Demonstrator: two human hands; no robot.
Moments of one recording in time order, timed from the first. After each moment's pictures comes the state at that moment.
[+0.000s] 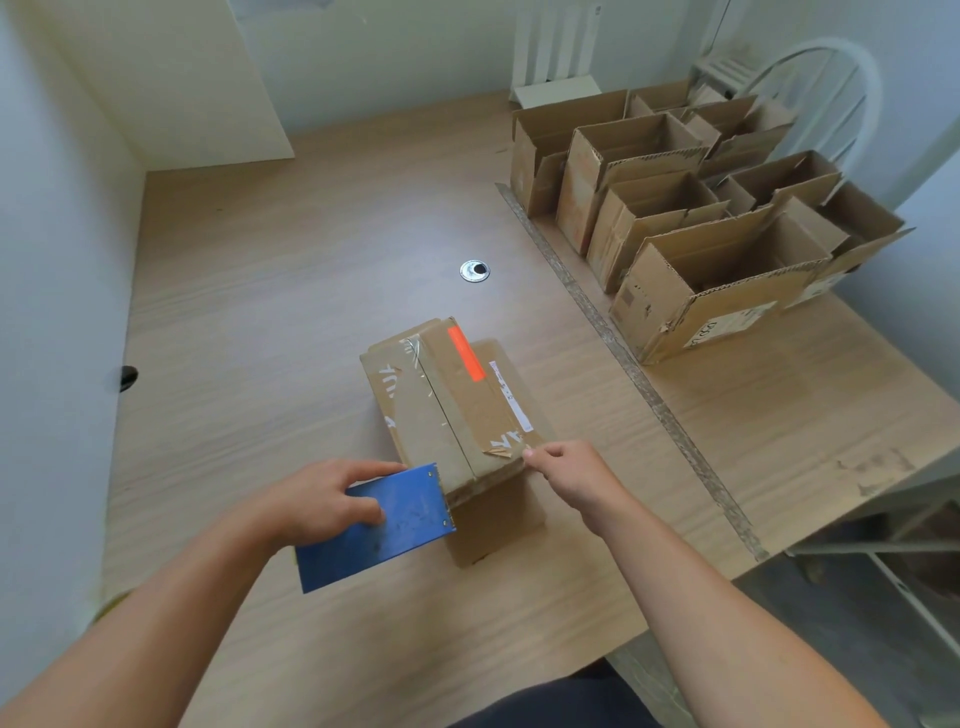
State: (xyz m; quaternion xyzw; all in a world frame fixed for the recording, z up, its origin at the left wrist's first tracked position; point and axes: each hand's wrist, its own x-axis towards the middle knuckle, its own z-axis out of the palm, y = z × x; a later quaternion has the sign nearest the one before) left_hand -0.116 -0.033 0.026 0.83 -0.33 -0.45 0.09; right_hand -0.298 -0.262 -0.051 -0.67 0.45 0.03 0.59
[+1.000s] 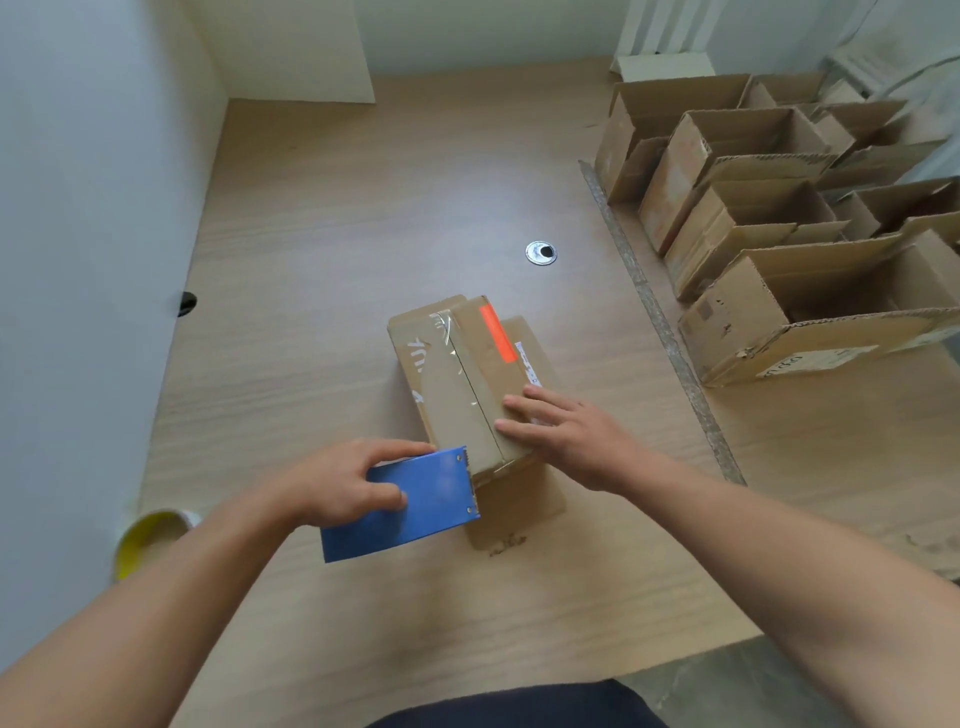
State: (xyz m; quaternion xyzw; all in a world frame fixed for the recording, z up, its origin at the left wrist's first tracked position) left_hand -0.119 -0.016 0.018 0.82 -0.31 -0.45 0.16; right_hand -0.242 -0.311 -0.080 -0.98 -0.13 0.00 0.12
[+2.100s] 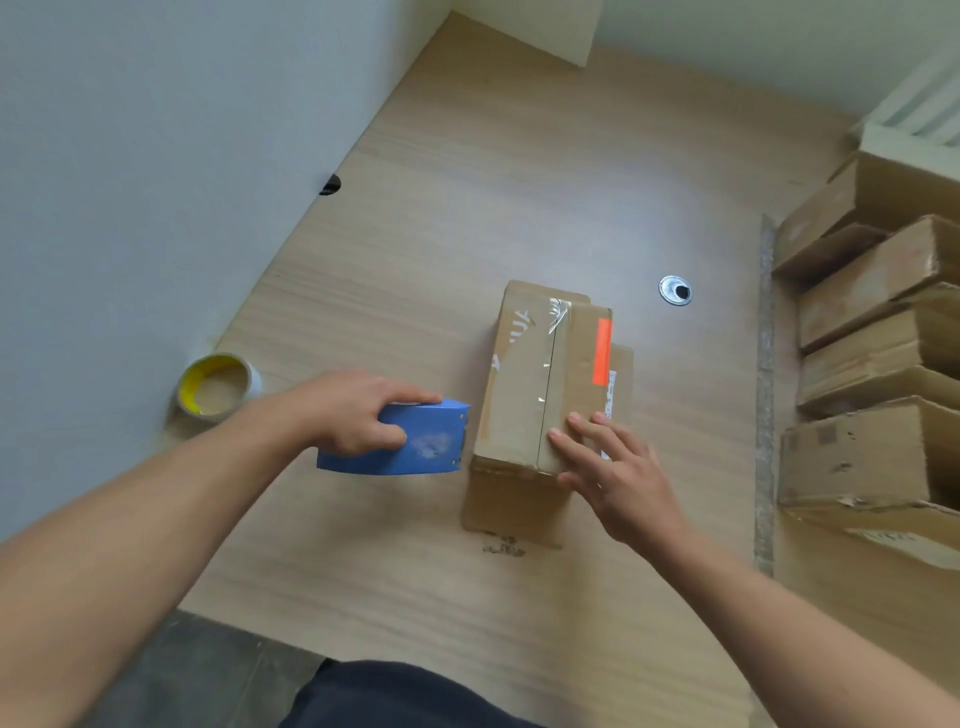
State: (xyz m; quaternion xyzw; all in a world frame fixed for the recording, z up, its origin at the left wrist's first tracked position) left_hand -0.119 0.019 0.001 0.91 -0.23 -0.33 0.09; right_hand -0.231 -0.315 -0.091 -0.98 -0.13 -0.06 0.13
